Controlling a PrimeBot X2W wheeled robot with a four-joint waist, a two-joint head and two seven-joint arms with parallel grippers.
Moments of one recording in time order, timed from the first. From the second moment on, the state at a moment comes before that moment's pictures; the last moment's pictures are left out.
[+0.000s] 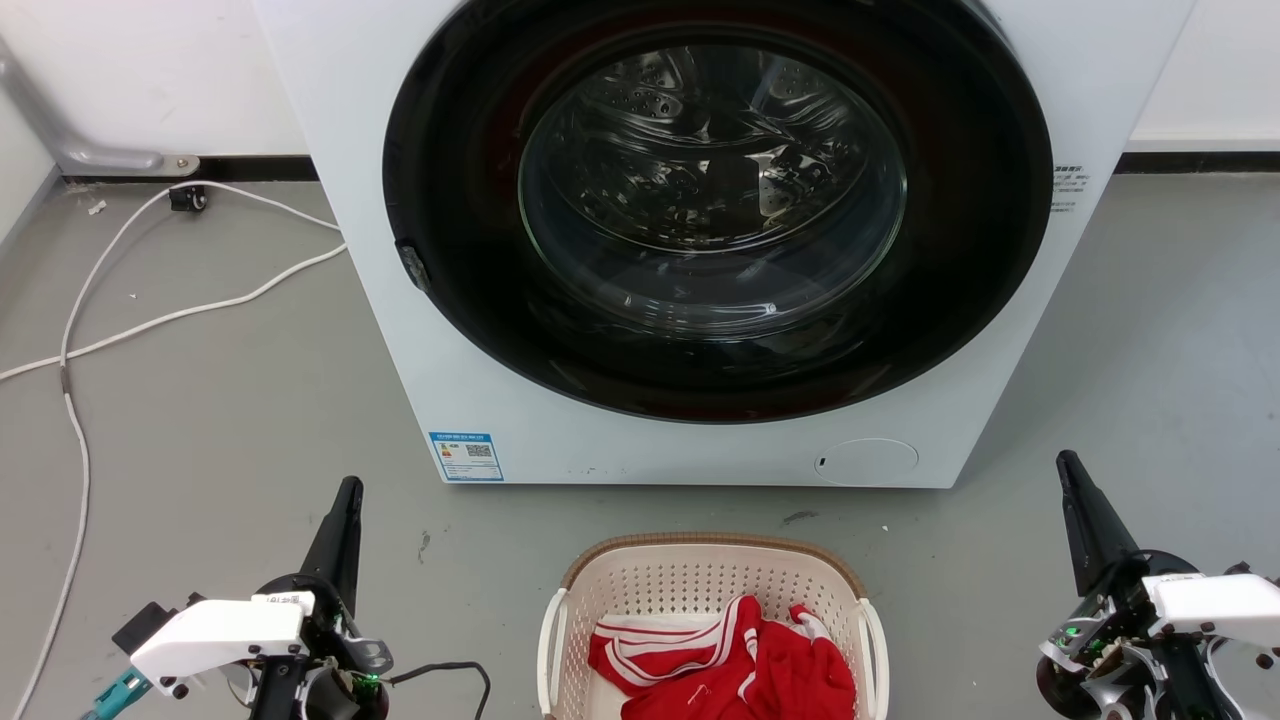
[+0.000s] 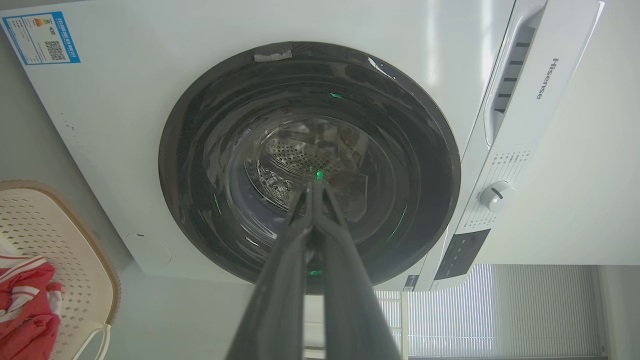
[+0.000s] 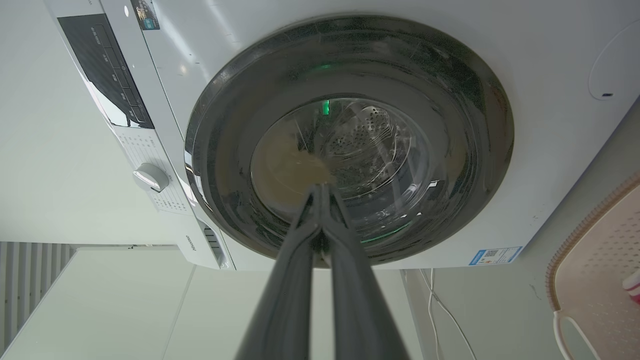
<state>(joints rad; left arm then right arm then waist) -0.10 0.06 0.10 0.24 -1.63 -0.13 0.10 -0.10 -0.06 -0.10 0.24 1.62 0.13 0.11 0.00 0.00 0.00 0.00</state>
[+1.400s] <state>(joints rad) -0.05 0.05 0.08 0.27 -1.60 -0.13 0.07 -0.04 -0.05 -0.10 0.26 1.59 0.13 0.07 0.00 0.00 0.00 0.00</state>
